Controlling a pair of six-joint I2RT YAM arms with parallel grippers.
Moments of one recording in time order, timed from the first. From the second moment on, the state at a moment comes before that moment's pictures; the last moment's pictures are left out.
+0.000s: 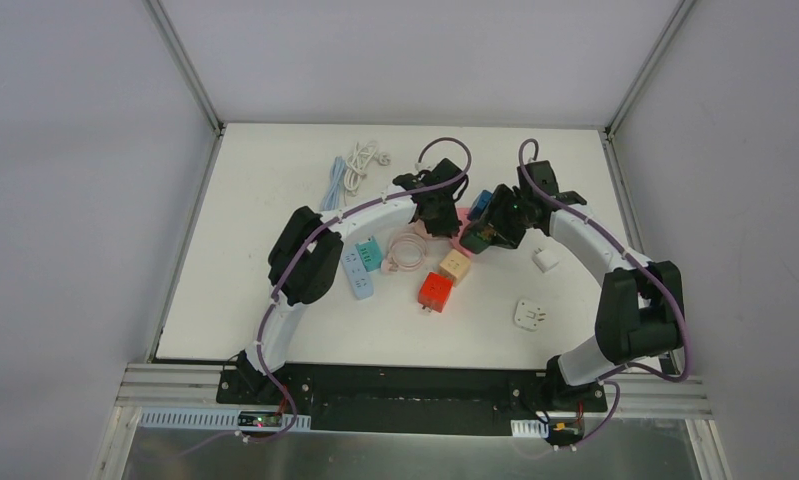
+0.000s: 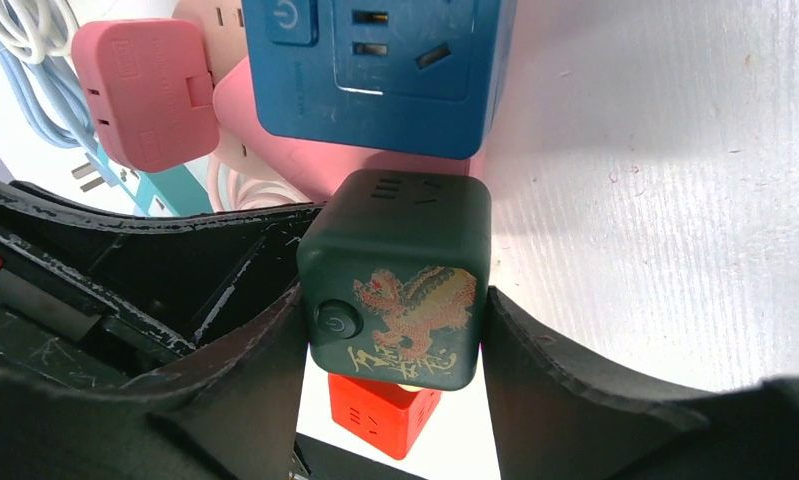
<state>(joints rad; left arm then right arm) -0.81 2.18 1.81 -0.65 -0.11 -0.92 0.25 1.53 1.08 -0.56 -0.27 0.77</state>
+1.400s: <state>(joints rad) -0.80 2.10 1.69 -0.58 -0.13 -0.88 0.28 1.64 1.21 -0.67 -0.16 0.77</state>
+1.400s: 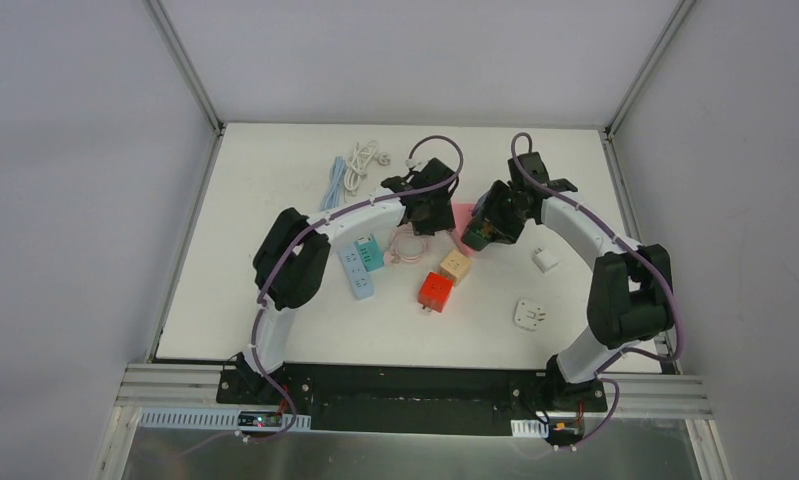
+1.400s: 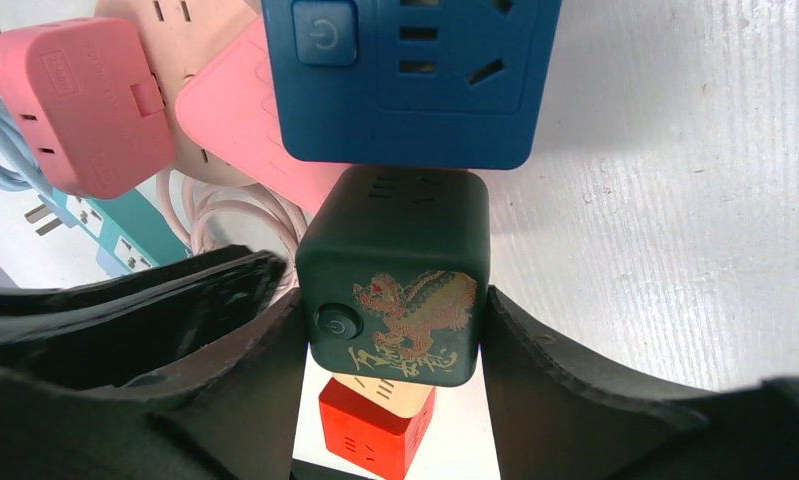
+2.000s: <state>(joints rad) -0.80 2.17 1.78 -0.57 -0.16 -0.93 0.27 1.59 1.12 -0.60 -0.25 0.80</state>
